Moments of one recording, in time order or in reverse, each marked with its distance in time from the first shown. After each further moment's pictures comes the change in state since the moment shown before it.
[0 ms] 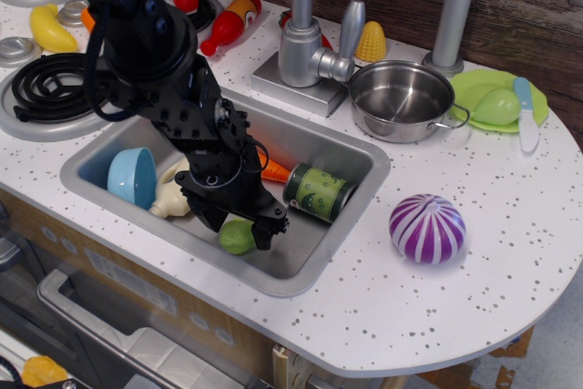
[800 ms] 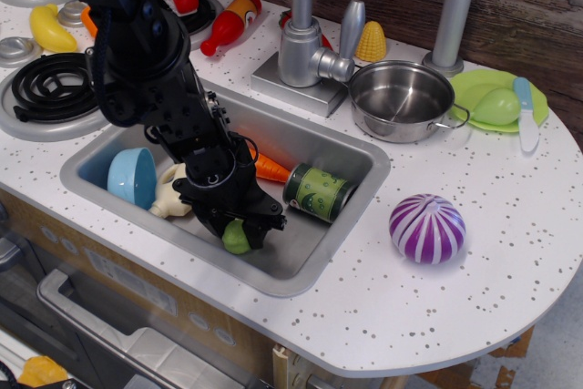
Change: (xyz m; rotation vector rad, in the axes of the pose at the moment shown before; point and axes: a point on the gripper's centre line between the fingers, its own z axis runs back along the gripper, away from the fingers) arm -0.001 0.007 -0.010 -0.027 0.046 0.069
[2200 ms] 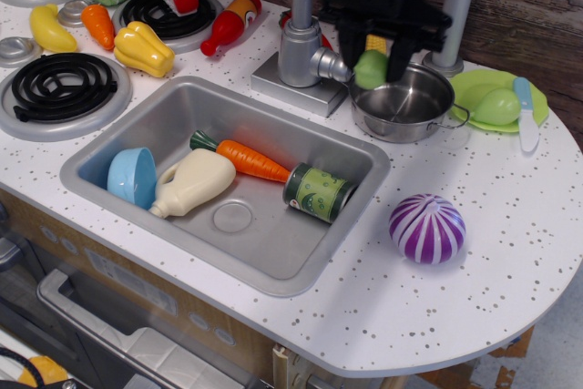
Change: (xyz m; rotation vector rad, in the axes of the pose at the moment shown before) arm 0.149 -0.105 0.103 0.079 -0.026 -0.055
